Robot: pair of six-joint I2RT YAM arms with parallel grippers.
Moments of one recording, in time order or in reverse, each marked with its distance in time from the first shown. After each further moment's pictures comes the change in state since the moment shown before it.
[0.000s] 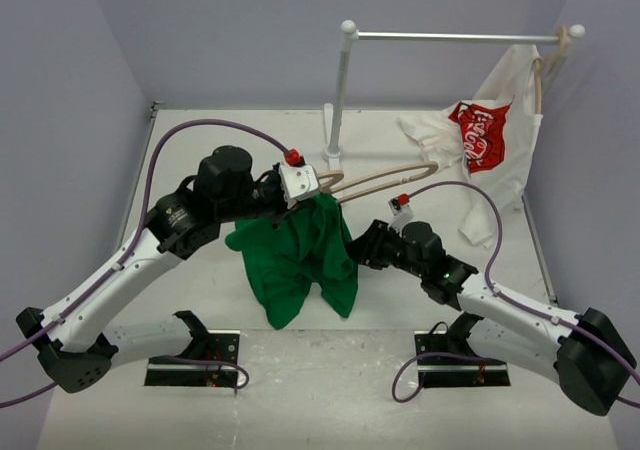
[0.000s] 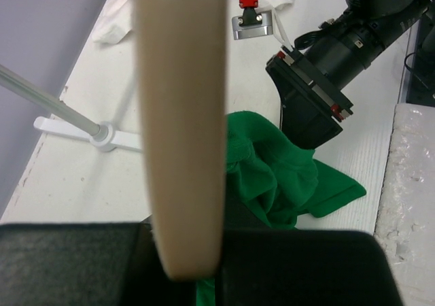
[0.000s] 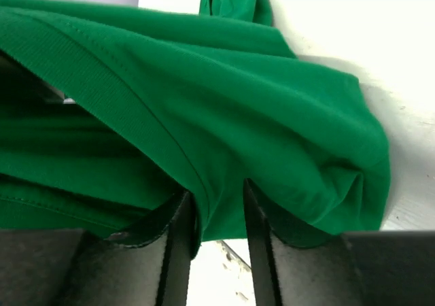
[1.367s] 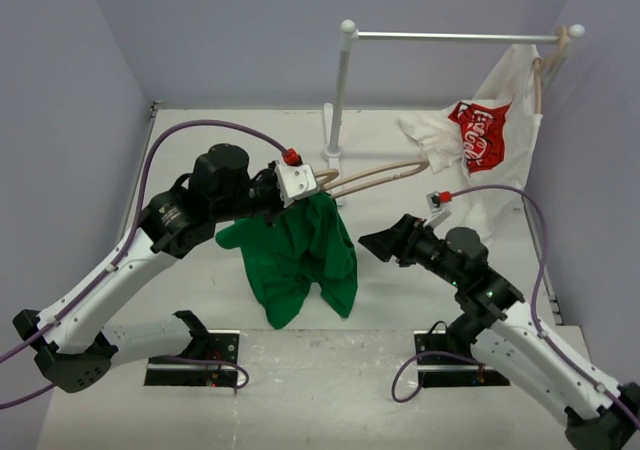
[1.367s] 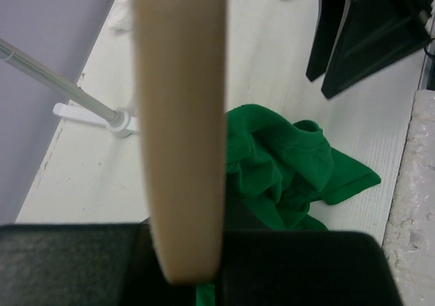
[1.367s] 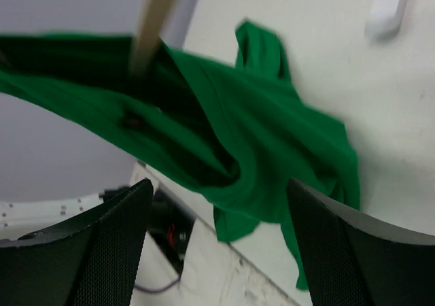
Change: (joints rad) left arm 0.000 0.000 0.046 -0.077 -0.055 0.039; right arm -0.129 -0.425 0.079 -0.315 -0.026 -0.082
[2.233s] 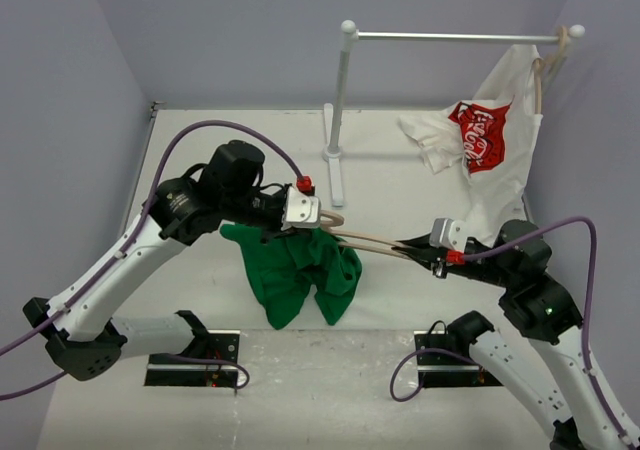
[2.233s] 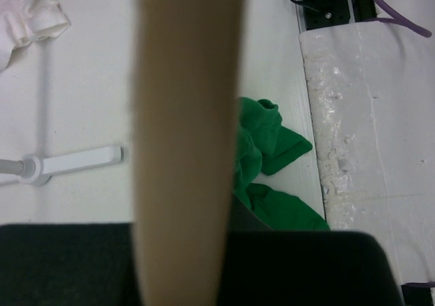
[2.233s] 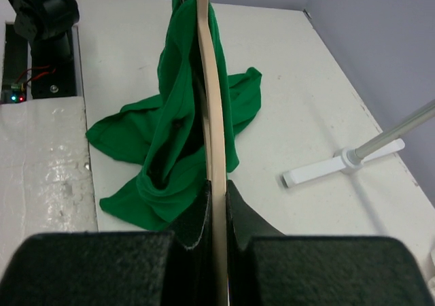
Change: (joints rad) left arm 0.000 0.088 0.108 -0.292 0.338 0.228; right arm -0.126 -0.040 0.389 -0.423 -0.533 -1.291
